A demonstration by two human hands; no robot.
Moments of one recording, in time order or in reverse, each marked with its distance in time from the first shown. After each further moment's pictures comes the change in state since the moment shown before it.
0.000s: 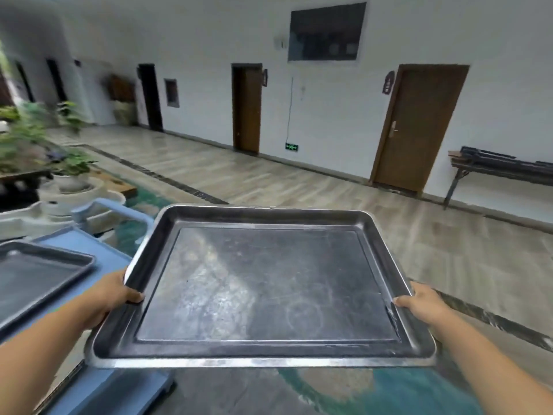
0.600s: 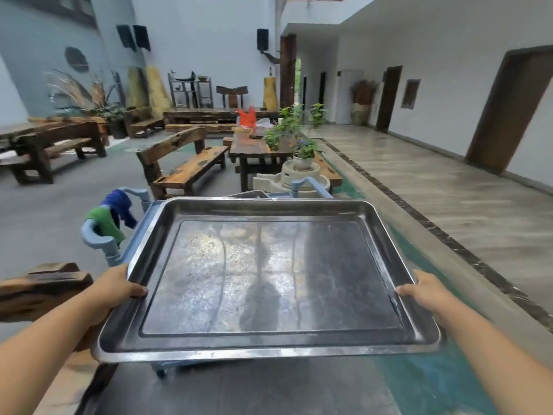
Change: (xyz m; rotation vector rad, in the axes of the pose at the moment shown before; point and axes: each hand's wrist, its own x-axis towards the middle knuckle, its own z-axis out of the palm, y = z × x) left_hand -0.293 -0.129 -0.083 -0.004 0.722 -0.487; right_hand 0.046 -0.120 0.243 -0.085 -0.789 -0.404
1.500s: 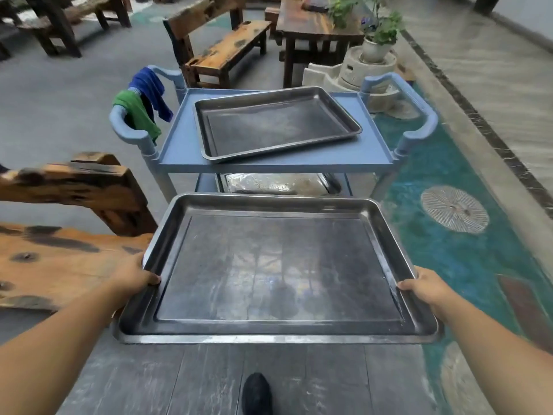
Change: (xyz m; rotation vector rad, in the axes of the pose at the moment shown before) left_hand 0.040 -0.184 0.034 0.108 -0.035 -0.303; right_hand 0.047 0.077 0.204 -0.193 -0.265 0.301
